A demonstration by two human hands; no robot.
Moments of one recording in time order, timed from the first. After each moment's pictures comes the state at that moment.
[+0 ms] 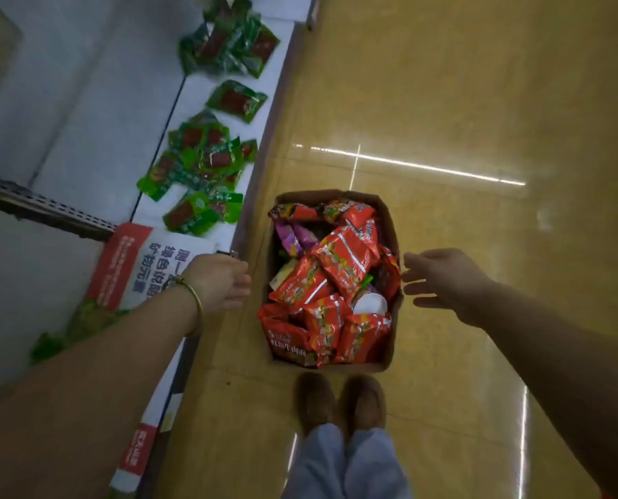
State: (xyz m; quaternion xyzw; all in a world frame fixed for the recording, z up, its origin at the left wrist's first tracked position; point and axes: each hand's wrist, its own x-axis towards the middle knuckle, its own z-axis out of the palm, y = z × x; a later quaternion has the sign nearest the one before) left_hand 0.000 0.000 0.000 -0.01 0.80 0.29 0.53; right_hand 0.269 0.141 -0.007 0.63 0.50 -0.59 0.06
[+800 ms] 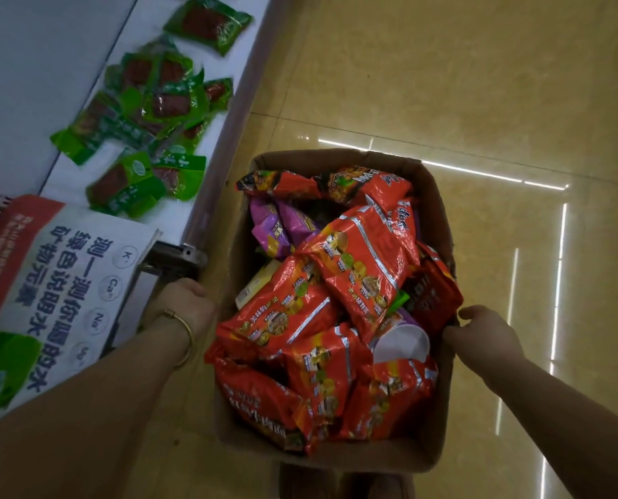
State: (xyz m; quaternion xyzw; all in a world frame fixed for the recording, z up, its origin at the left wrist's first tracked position) left_hand -0.034 0.002 -0.303 0.12 0.93 0.06 0.34; right_hand 0.296 0.150 -0.317 0.72 0.55 -0.39 0.13
